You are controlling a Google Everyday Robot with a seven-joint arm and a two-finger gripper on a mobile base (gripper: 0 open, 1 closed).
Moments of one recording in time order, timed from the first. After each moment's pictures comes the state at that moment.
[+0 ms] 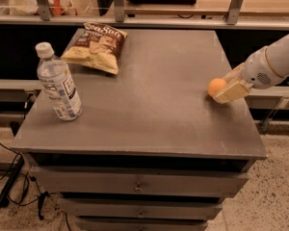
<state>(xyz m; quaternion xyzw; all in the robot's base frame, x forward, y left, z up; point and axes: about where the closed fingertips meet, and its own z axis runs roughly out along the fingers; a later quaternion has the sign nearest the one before) 0.576 -0.247 0.842 -0.49 0.82 0.11 0.29</state>
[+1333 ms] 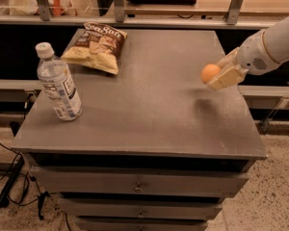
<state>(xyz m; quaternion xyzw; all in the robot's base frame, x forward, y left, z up) 0.592 -0.226 0.884 -0.50 0.80 0.09 0.33</state>
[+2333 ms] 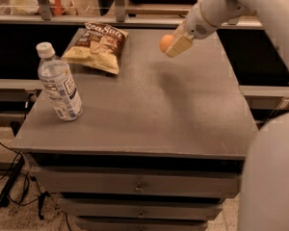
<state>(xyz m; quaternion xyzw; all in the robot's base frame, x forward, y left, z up) 0.733 -0.125 0.903 -0.56 0.75 0.07 0.35</state>
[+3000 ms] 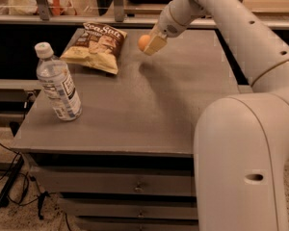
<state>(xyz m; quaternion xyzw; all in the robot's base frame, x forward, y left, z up) 0.790 -0.056 0.878 -0.60 0.72 0.07 0.34</state>
